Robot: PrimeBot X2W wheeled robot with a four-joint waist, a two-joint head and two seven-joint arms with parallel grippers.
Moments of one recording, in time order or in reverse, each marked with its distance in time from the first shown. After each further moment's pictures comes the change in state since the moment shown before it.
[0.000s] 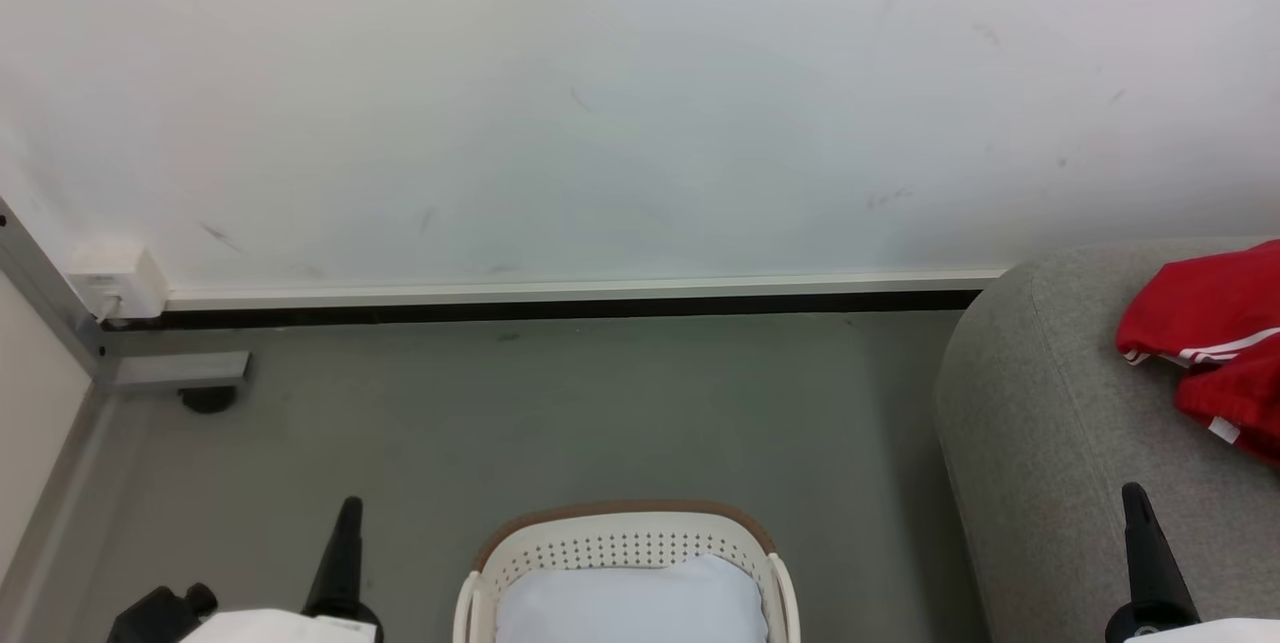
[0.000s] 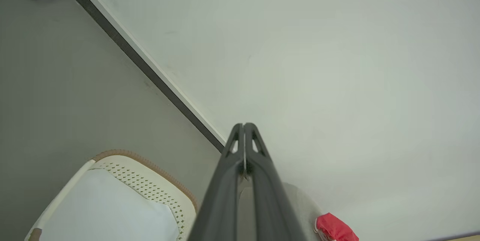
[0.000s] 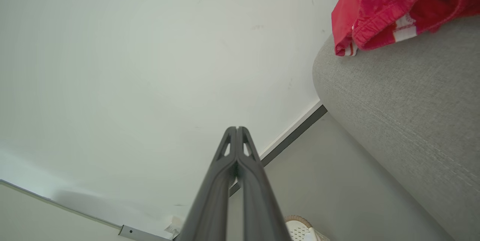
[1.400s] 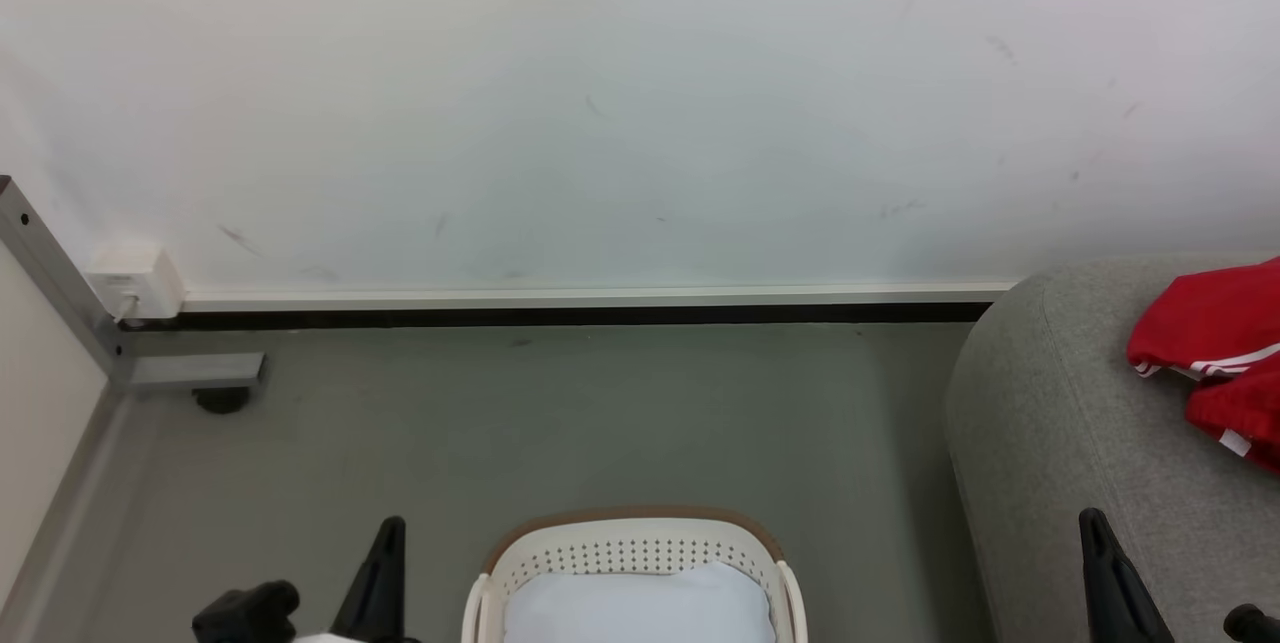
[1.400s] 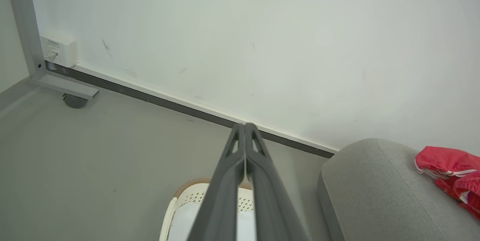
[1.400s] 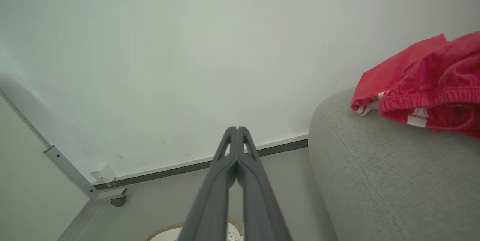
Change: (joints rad) left arm 0.024 0.000 -0.076 0.039 0.584 0.004 -0.150; right arm 0.081 -0.006 0.063 -0.051 -0.546 0.000 -0.139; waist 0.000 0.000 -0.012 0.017
